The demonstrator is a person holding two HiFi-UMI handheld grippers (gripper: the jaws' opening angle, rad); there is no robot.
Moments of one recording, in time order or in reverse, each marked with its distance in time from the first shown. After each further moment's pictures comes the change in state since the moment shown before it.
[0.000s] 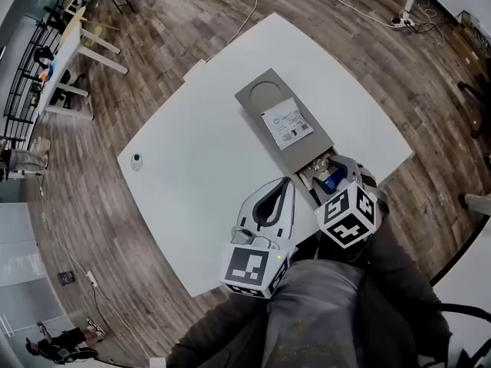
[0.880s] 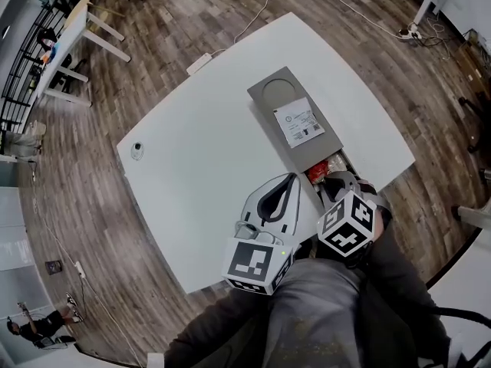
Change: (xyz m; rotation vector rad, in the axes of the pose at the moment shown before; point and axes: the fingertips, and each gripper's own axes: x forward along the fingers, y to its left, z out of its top) left arm -0.003 0.015 0.001 -0.040 -0.037 0.007; right arm 0.003 0.026 -0.008 -0.154 0.126 0.054
